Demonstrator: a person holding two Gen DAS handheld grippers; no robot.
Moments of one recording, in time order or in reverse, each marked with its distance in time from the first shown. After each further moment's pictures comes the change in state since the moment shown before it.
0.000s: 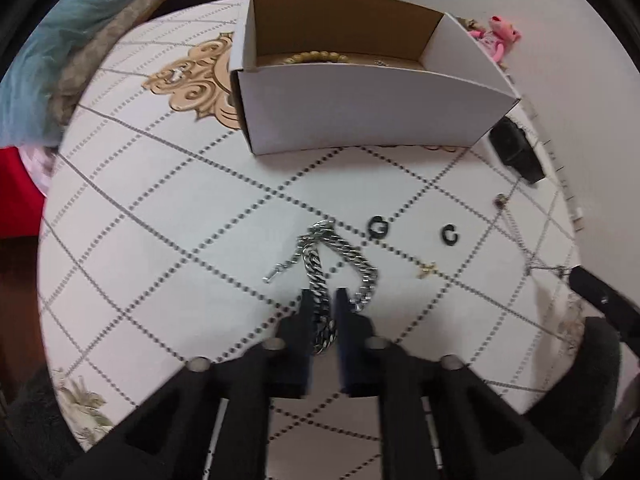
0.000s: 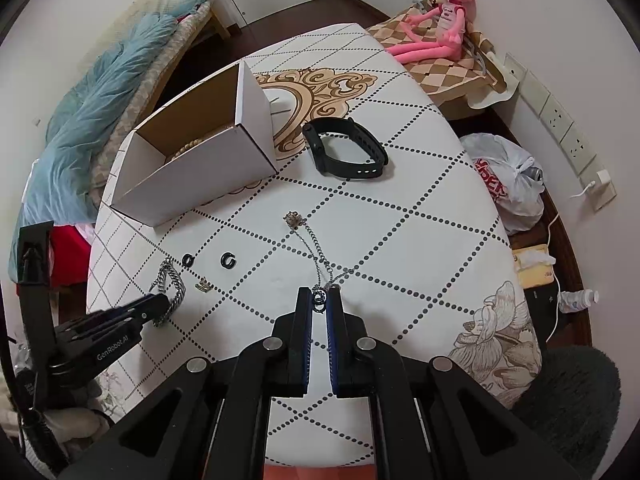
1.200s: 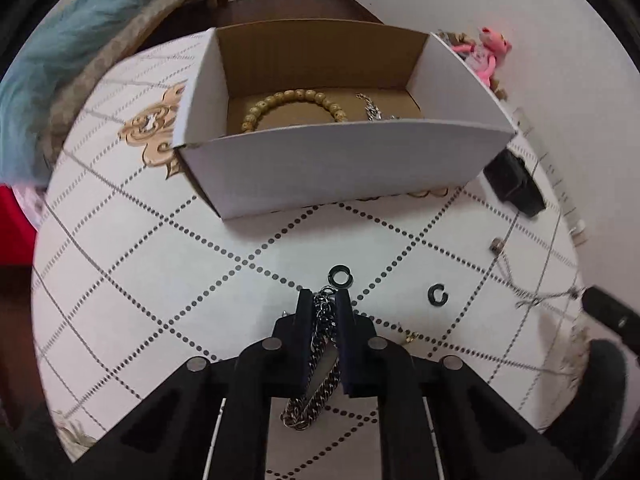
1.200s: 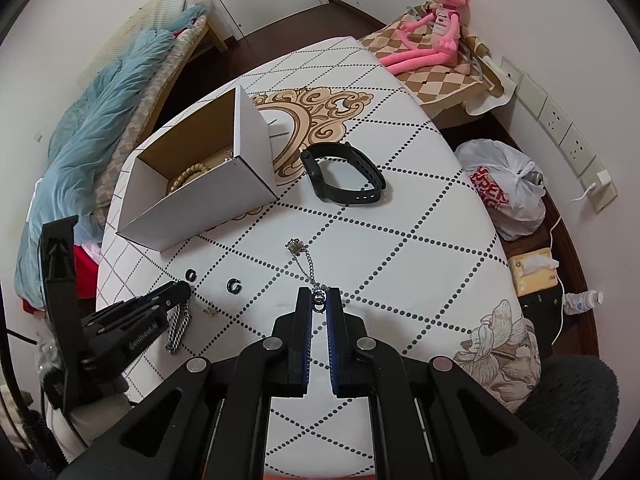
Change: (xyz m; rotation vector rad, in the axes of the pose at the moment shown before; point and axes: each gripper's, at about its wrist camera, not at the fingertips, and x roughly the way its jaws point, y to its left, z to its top) left arm 0.008 -0.010 0.031 0.023 -0.099 -0.002; right arm -0.007 -0.003 0.014 0.035 -0.033 0.021
